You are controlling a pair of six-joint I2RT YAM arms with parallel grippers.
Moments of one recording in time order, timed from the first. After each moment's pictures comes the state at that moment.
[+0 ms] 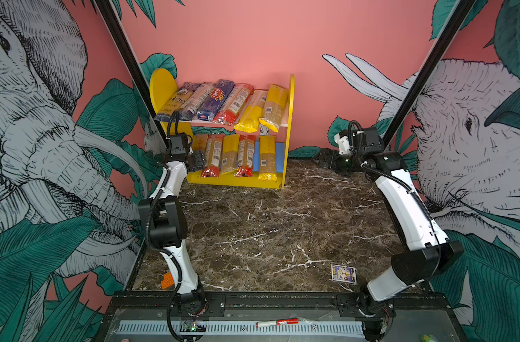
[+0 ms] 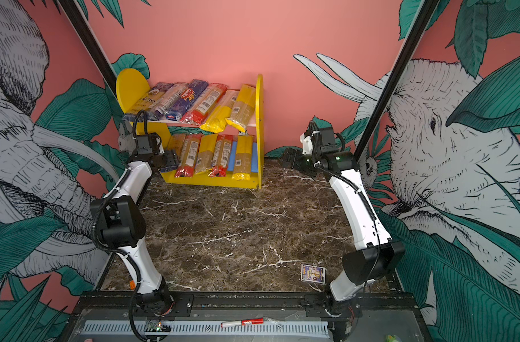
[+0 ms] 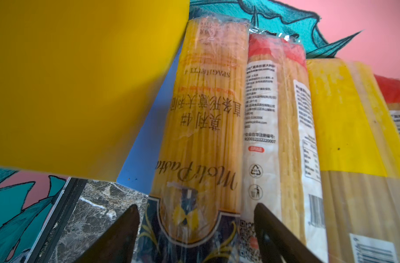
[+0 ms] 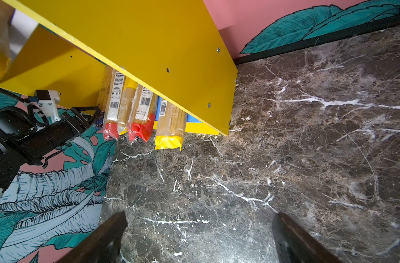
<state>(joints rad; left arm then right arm) 0.11 1.96 1.77 -0.48 0.03 -0.16 0.25 1.59 1.84 -0.97 -0.35 0.44</state>
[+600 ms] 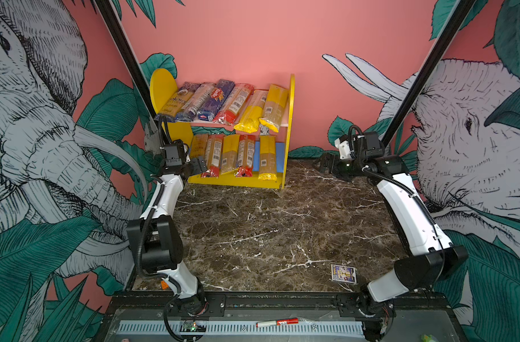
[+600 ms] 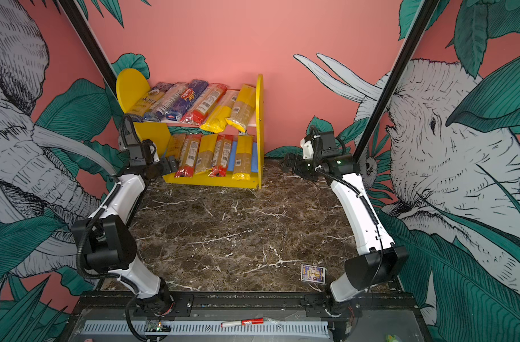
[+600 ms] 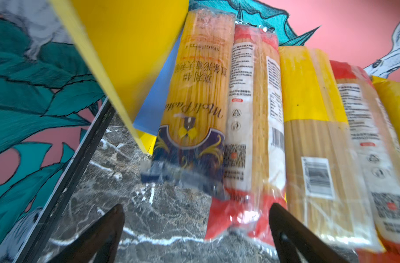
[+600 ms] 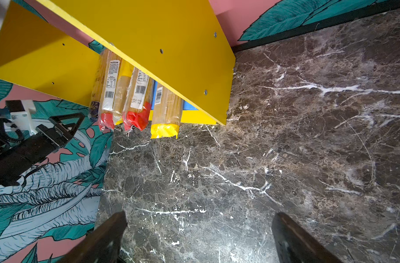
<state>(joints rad) 0.12 1.65 1.44 -0.43 0.06 -0.17 0.25 1.54 1.77 -0.98 -0.36 0.42</state>
